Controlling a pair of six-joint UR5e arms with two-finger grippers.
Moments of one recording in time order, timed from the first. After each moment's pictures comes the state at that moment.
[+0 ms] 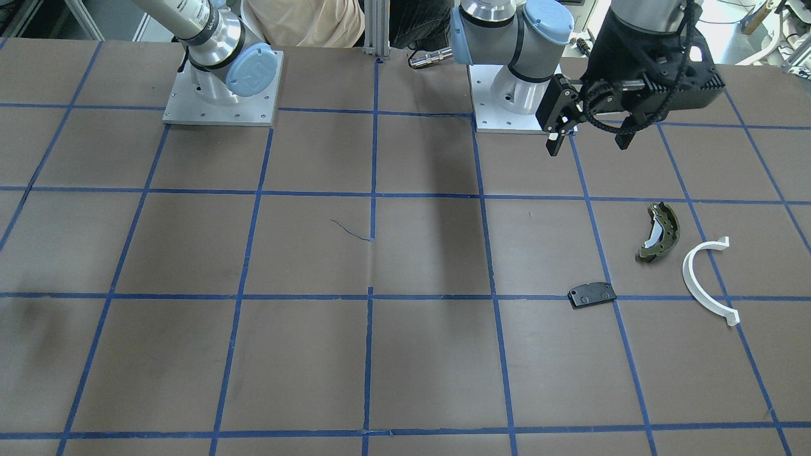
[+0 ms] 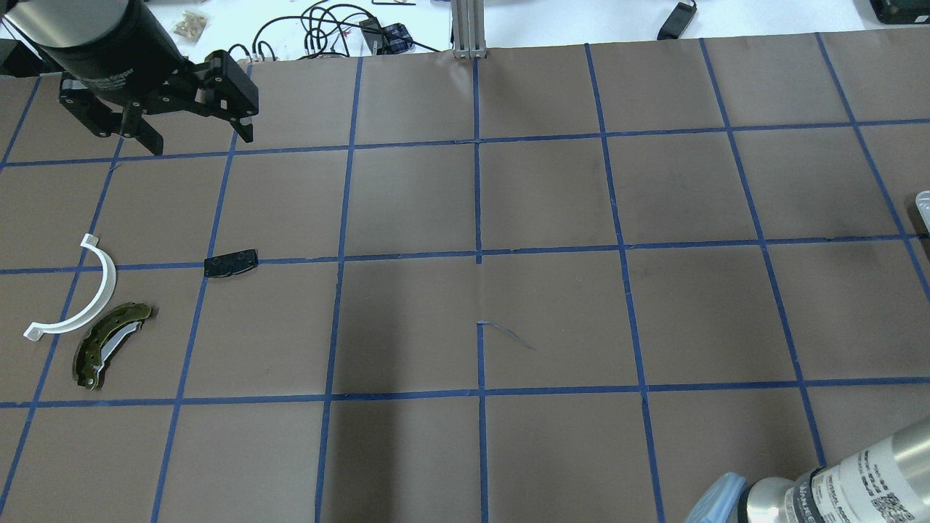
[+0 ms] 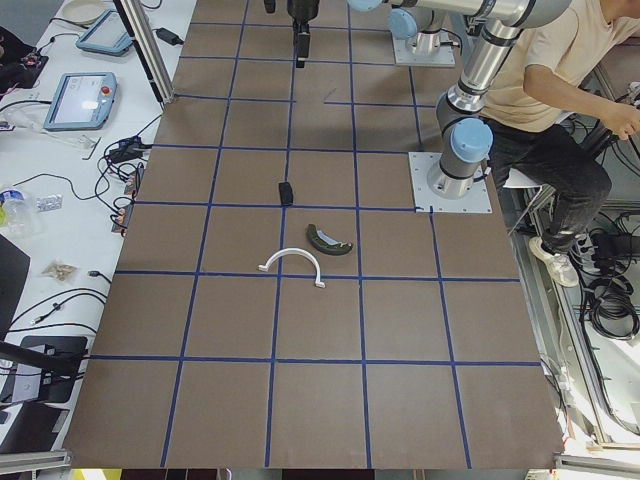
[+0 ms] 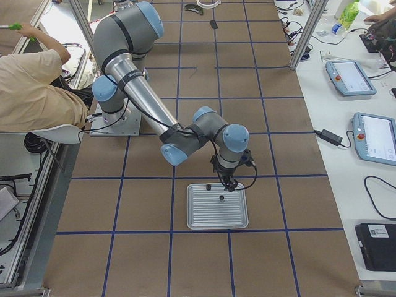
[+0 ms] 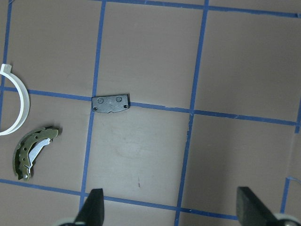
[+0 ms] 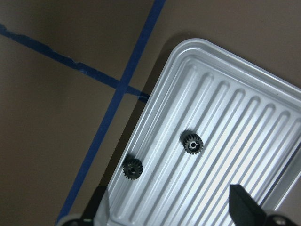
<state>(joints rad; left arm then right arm) -1.54 -1.52 -1.49 -1.60 1.59 -0.08 0.72 -1.07 1.51 -2.02 -1.65 -1.31</state>
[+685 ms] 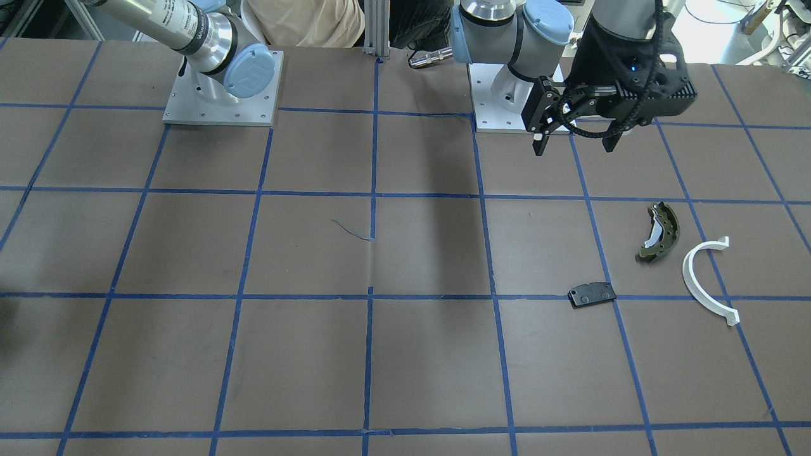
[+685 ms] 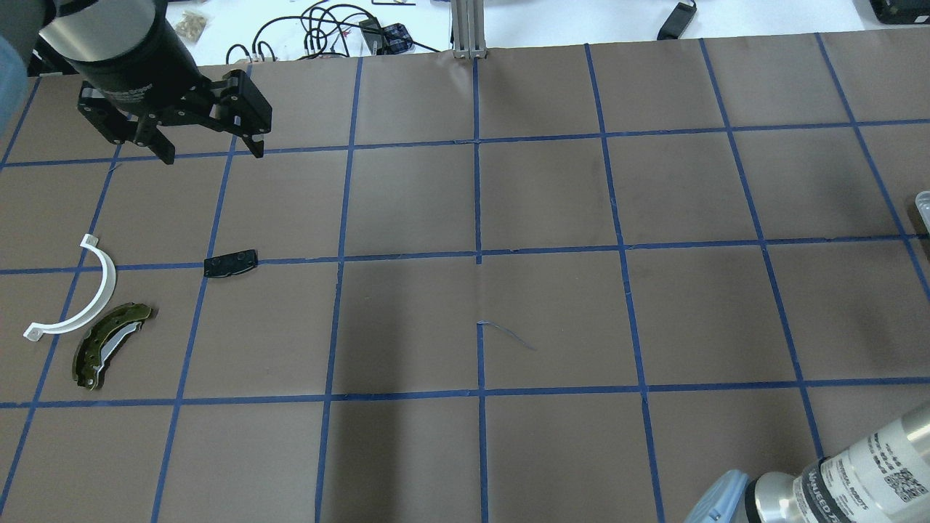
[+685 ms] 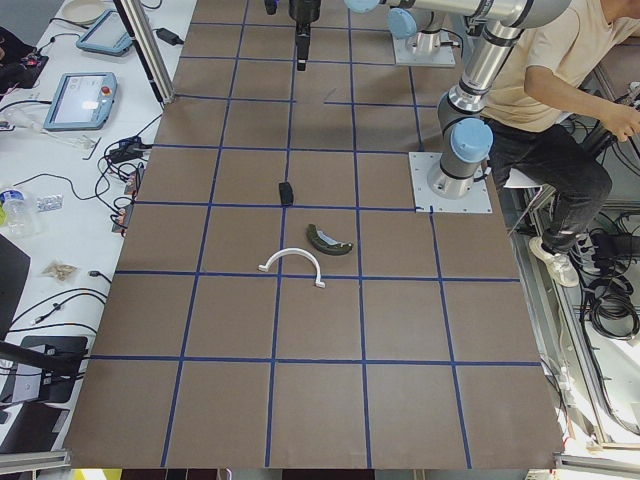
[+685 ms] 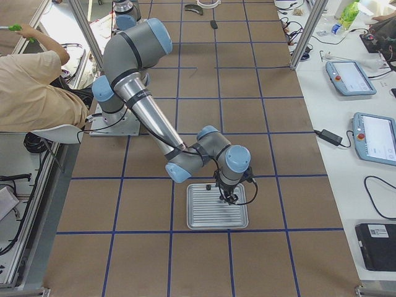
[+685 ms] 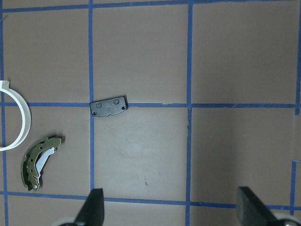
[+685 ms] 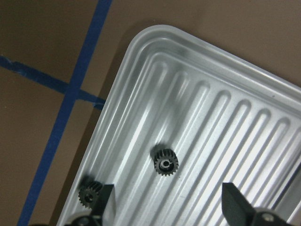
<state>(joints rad) -1.57 -1.54 -1.51 -1.59 1.59 -0.08 0.71 -0.95 1.45 -2.07 -1.65 -1.30</state>
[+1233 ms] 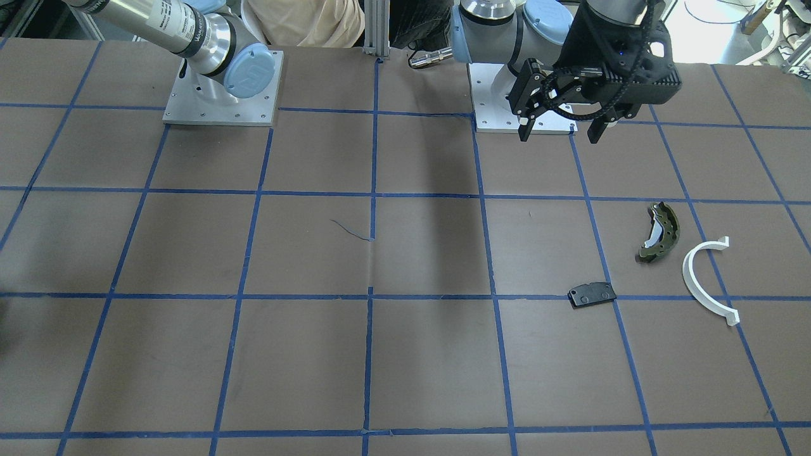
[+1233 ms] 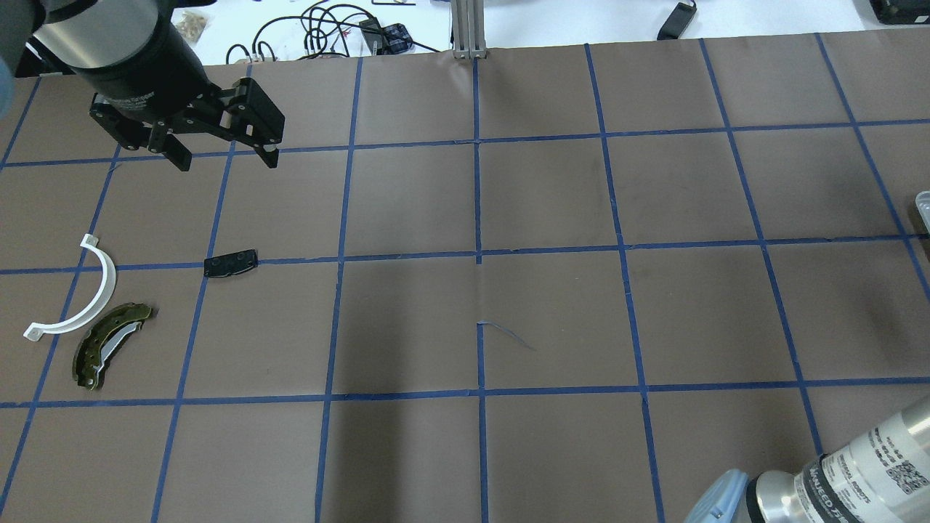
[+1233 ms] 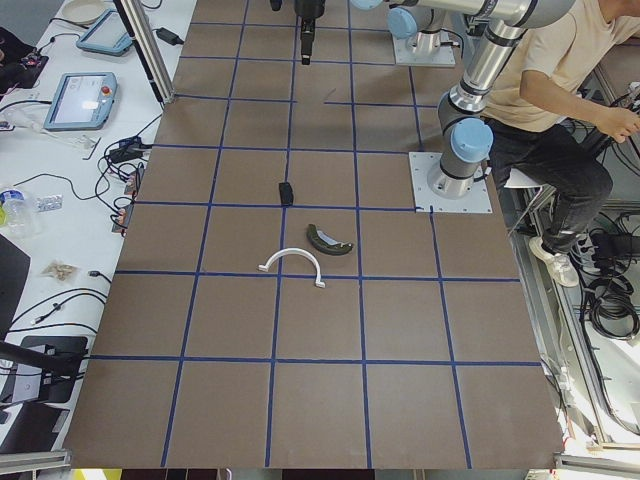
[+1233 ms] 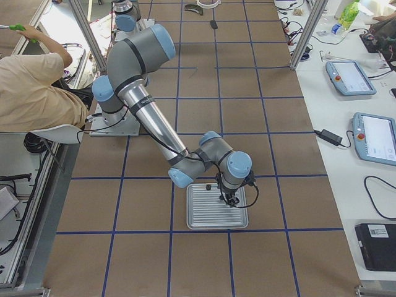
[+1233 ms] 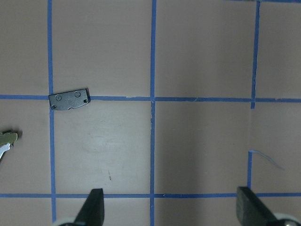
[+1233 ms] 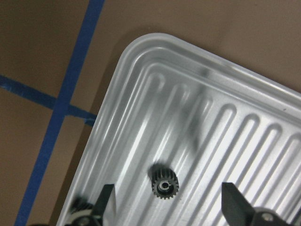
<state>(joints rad) -1.57 -1.52 -1.52 -1.62 1.56 0.06 0.71 -0.92 1.43 -2.08 -1.62 -1.28</state>
